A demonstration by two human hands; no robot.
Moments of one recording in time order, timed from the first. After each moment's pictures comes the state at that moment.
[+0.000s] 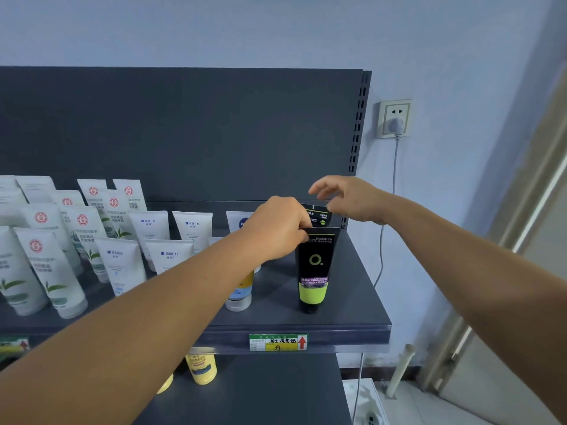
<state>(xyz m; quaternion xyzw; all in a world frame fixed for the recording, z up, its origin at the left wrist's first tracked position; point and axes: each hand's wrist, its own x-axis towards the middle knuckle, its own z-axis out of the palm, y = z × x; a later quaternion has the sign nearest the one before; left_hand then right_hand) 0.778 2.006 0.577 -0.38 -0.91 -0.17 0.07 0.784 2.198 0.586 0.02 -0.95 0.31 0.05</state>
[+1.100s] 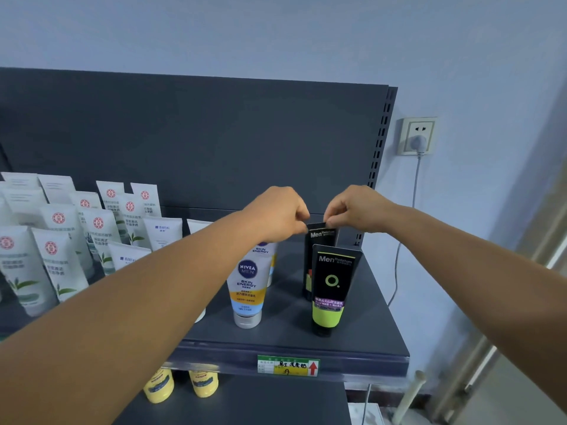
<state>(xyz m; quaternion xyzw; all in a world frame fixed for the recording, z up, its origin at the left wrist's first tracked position) 0.727 1.993 0.598 -0.34 -0.92 -0.18 0.04 0.753 2.184 0.598 0.06 -0.99 0.13 0.07</state>
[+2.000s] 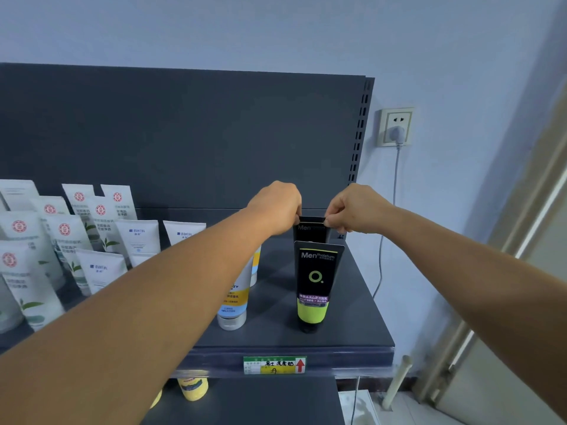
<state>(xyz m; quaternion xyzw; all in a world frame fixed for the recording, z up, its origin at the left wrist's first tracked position) 0.709 2.034 0.589 -0.33 -0.93 -0.13 0.07 0.771 2.198 0.590 -0.05 -0.97 0.22 0.08</state>
